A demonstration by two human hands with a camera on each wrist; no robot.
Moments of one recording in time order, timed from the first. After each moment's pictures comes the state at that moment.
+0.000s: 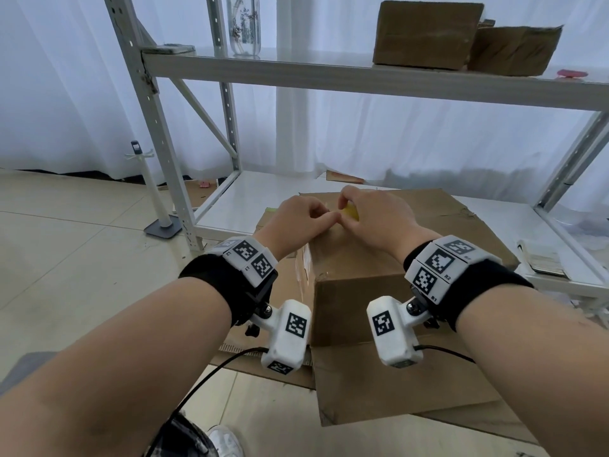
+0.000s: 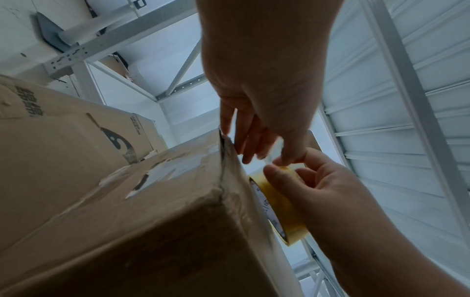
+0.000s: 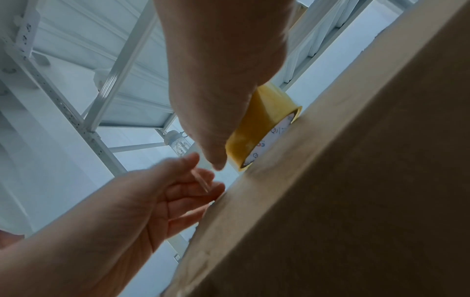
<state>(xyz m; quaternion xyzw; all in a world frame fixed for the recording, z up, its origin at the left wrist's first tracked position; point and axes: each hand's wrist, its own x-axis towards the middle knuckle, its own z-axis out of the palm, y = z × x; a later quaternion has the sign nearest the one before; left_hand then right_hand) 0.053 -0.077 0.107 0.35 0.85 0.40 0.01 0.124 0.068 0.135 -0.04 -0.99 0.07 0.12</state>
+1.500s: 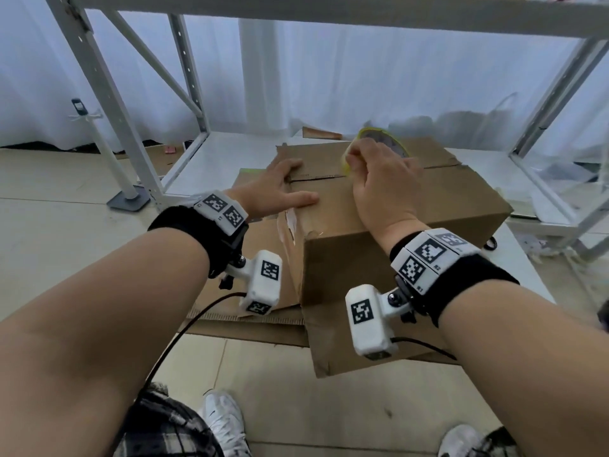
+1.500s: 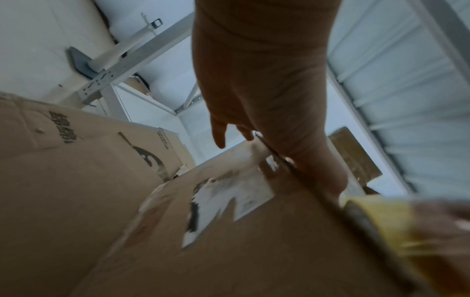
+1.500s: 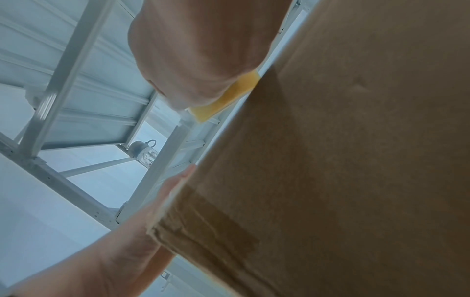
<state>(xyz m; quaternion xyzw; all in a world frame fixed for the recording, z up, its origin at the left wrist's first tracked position) 0.023 -0.080 0.077 0.36 0.86 0.32 0.16 0.145 0.069 0.083 -0.13 -0.91 0.07 0.39</state>
